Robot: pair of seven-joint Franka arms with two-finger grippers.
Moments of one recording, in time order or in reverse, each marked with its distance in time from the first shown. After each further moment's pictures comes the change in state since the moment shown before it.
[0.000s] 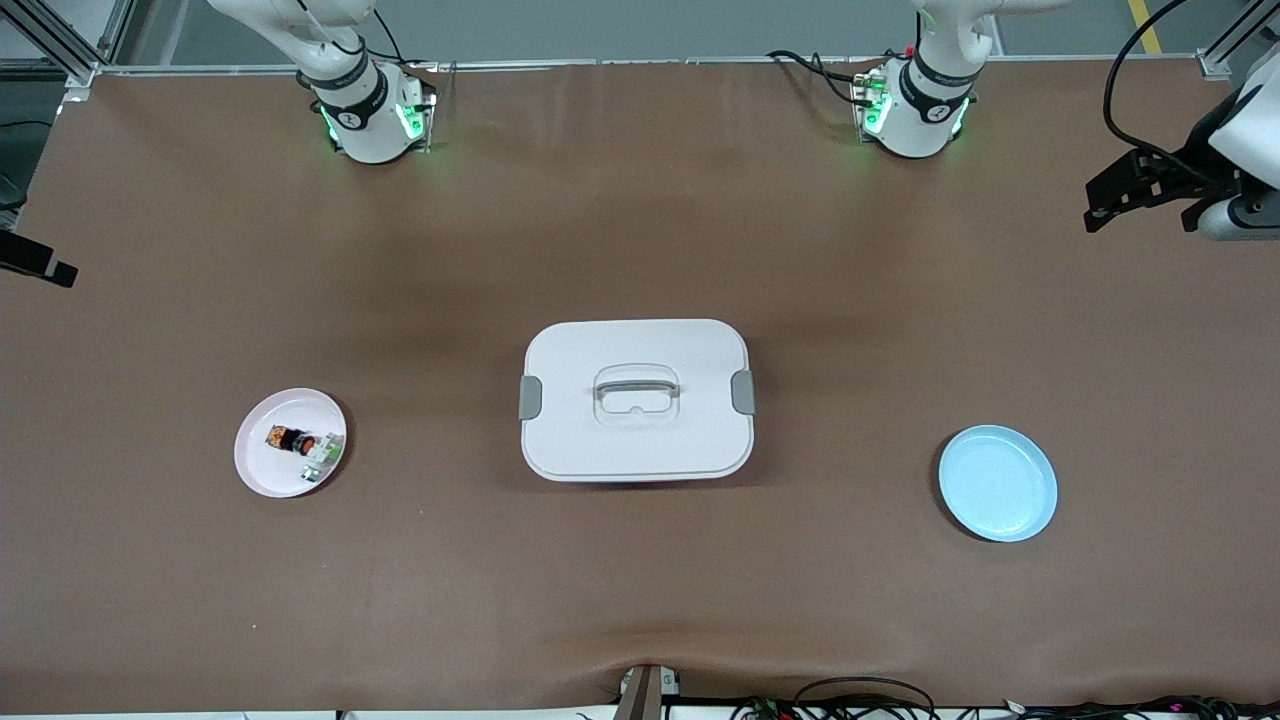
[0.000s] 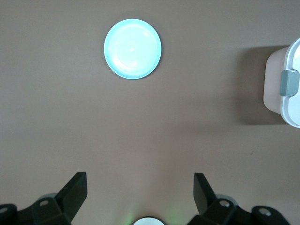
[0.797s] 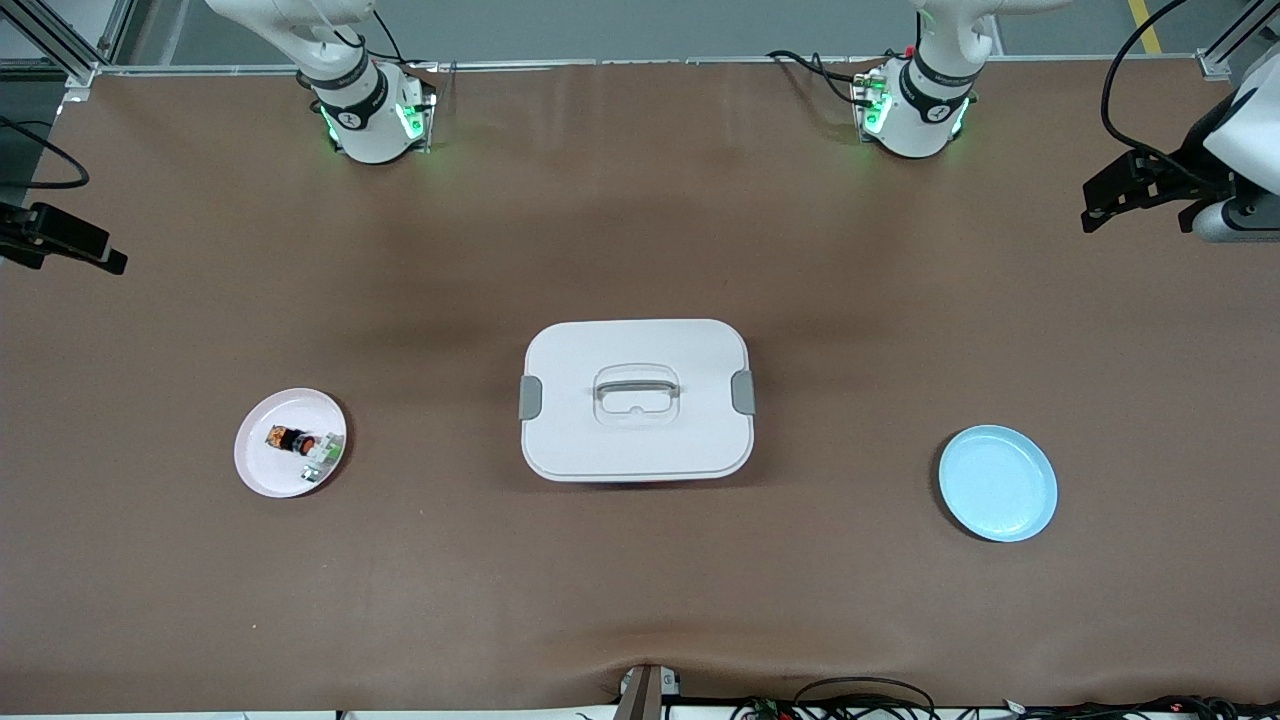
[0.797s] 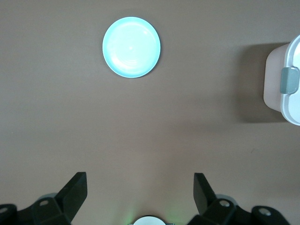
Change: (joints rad) left arm -0.002 0.002 -0.002 -0.003 -0.001 -0.003 0.005; right arm 0.056 -0.094 0.016 -0.139 -0.016 0.063 0.000
